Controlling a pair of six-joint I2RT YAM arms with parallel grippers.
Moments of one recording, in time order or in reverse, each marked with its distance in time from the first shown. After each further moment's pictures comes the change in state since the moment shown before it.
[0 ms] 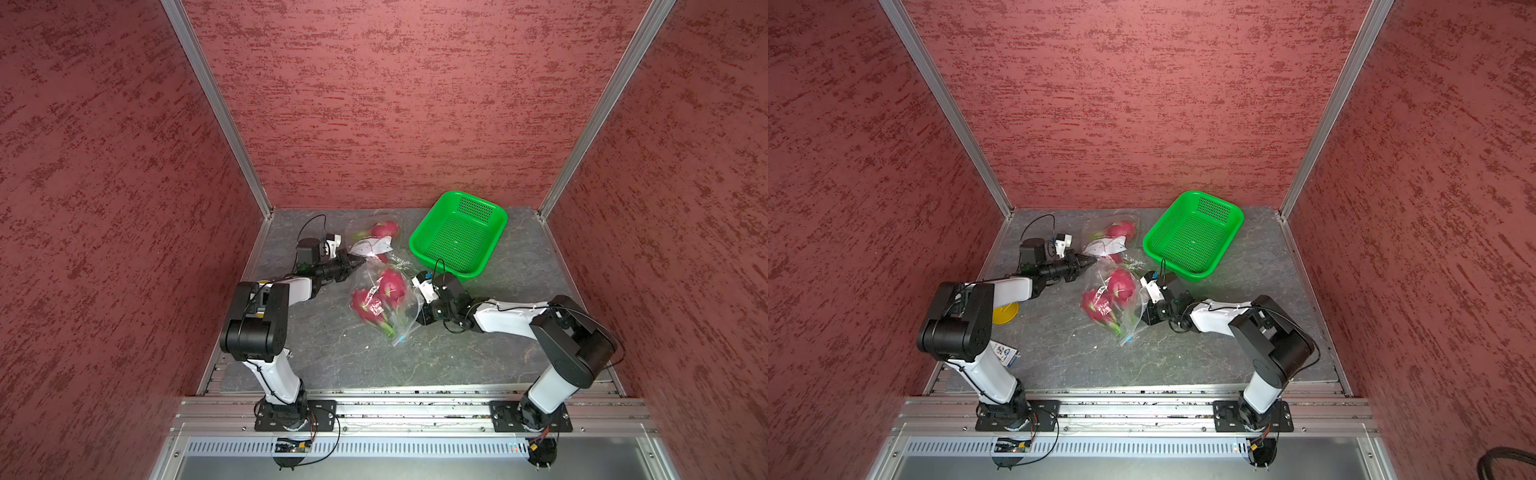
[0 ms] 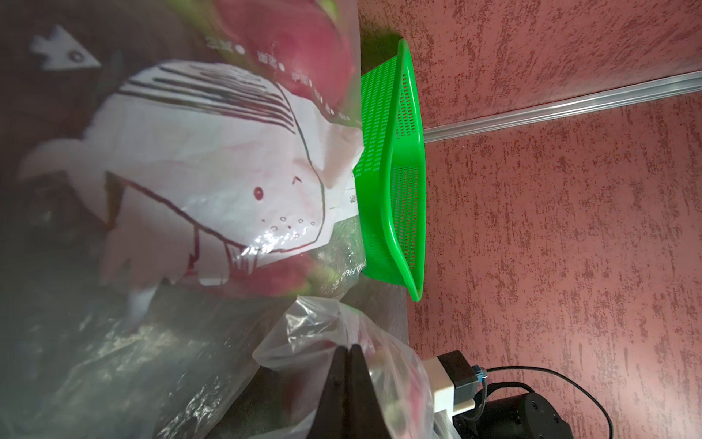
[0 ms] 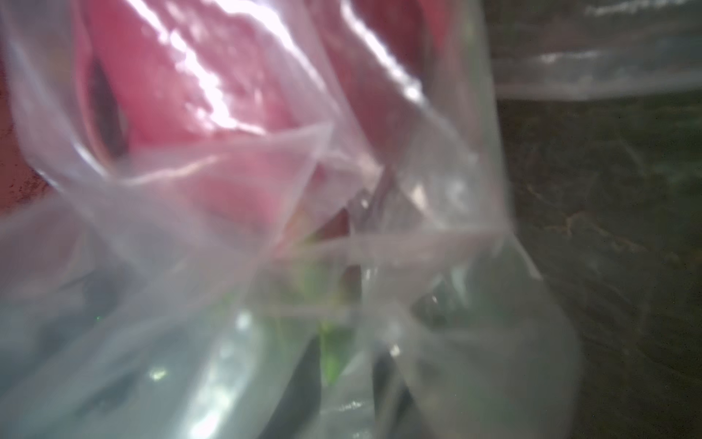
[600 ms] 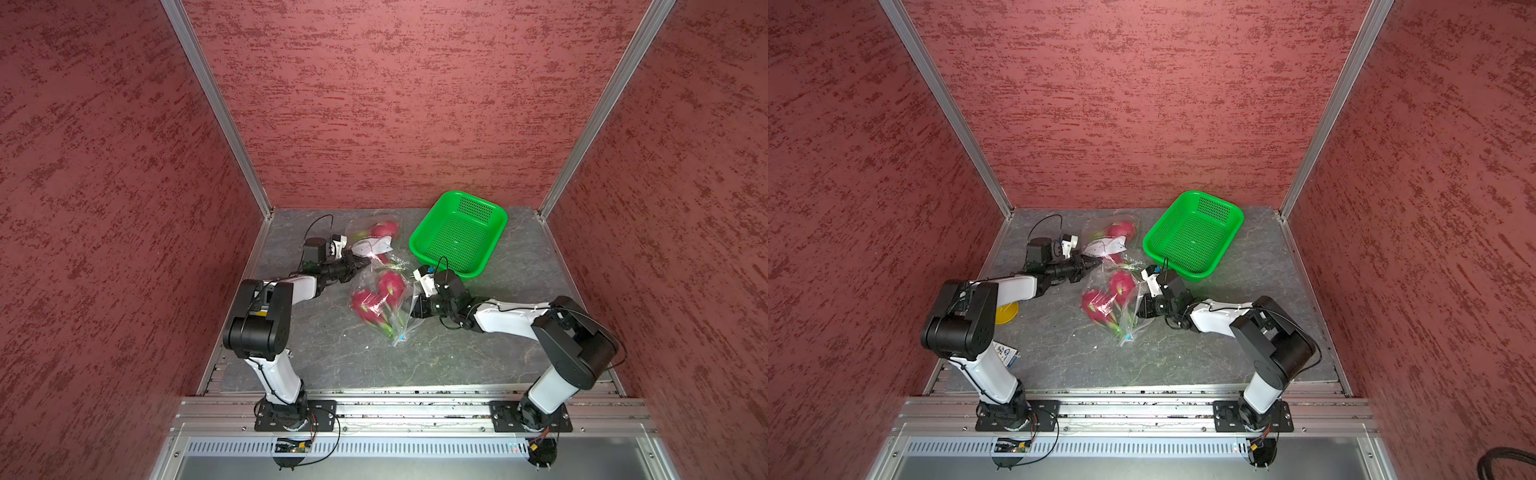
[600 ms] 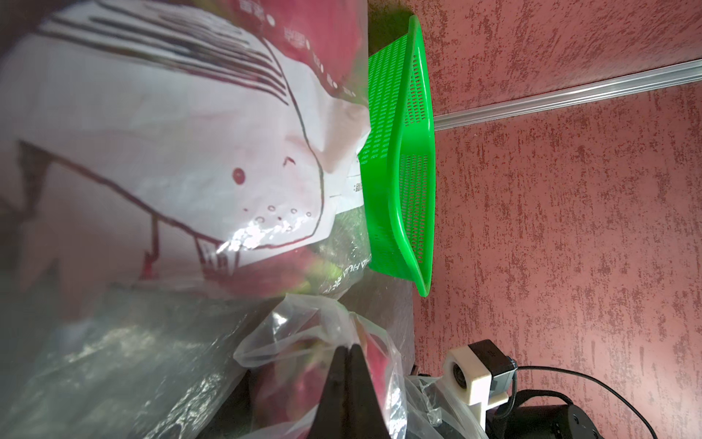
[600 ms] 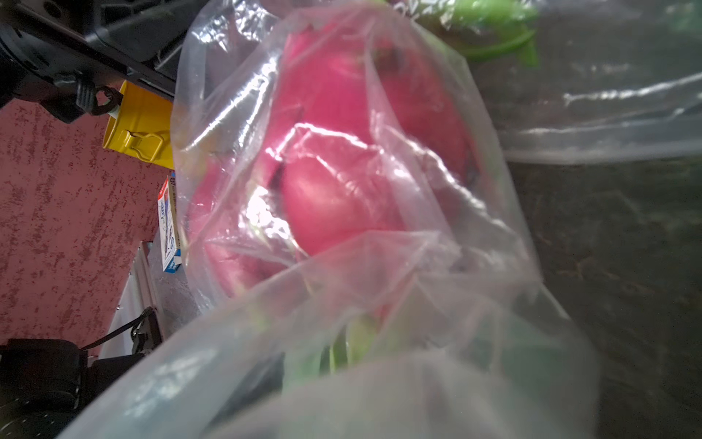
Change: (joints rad) left arm -0.046 0.019 0.022 -0.035 -0.019 0.014; right arm 0.011 -0.010 0.004 0.141 0.000 0.155
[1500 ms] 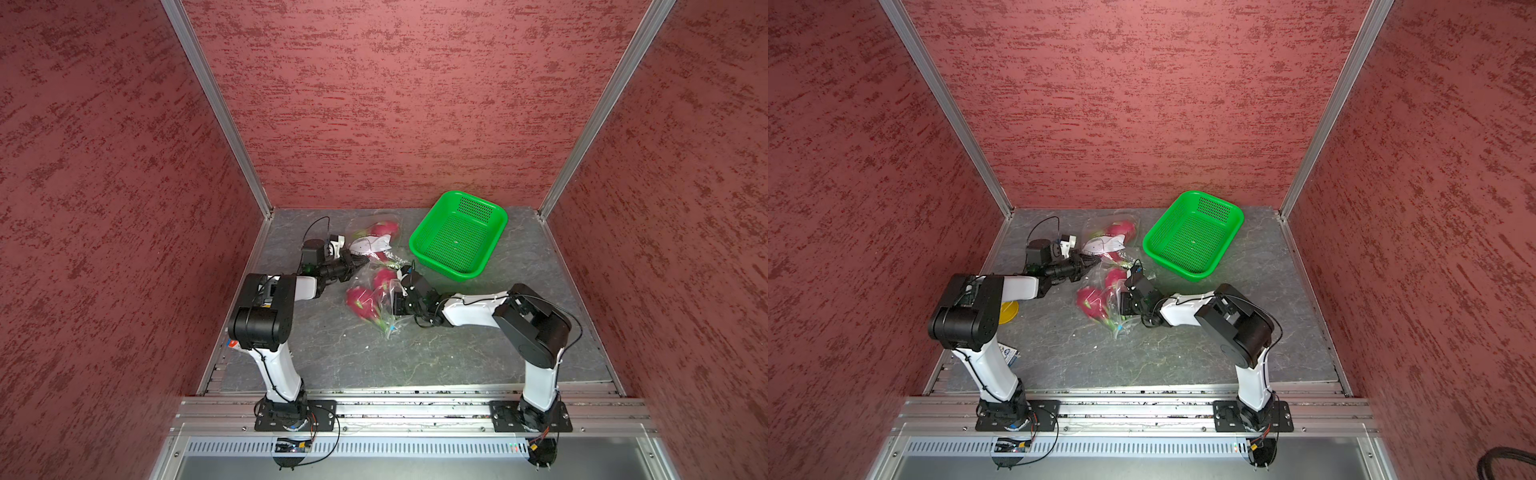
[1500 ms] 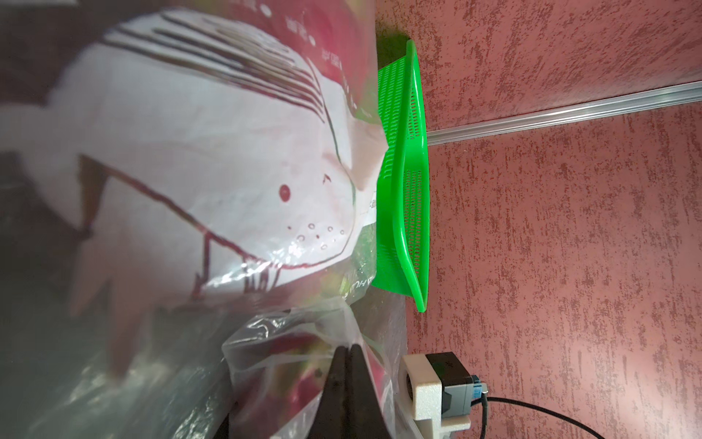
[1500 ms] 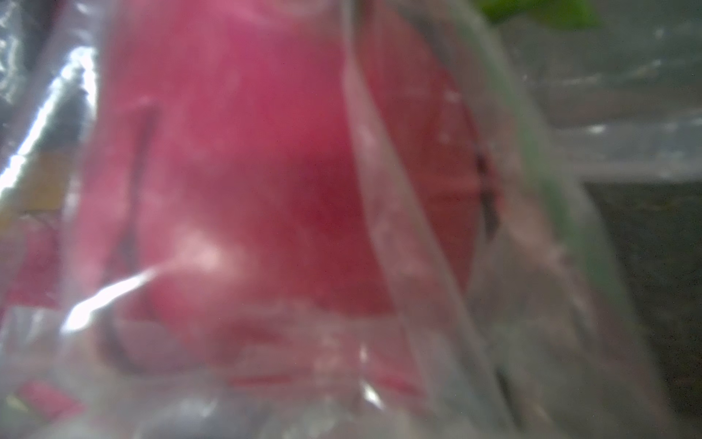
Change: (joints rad) left arm 0.027 0.072 -0.011 0.161 0.020 -0.072; right arm 0.139 0.258 0.262 -0.134 0.349 0.131
